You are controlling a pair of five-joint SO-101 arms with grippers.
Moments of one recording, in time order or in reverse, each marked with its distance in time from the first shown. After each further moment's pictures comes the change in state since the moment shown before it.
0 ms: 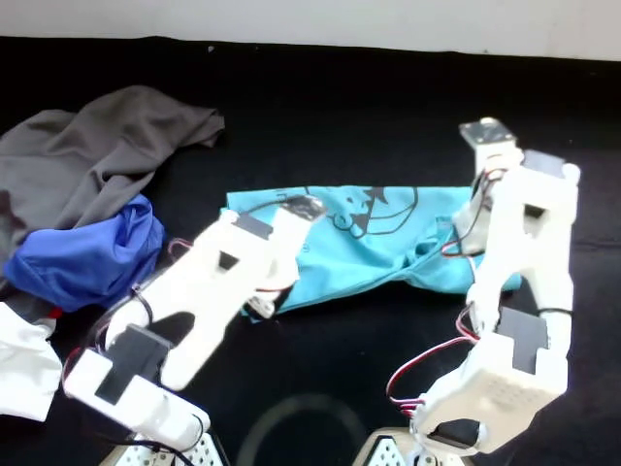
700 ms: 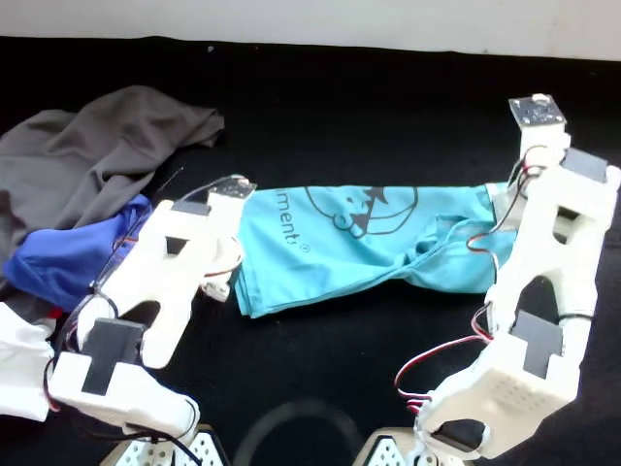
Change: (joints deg) left arm -14.2 -3.7 0.9 2.8 -0.1; right arm 7.2 0.1 -10.3 -0.9 0.5
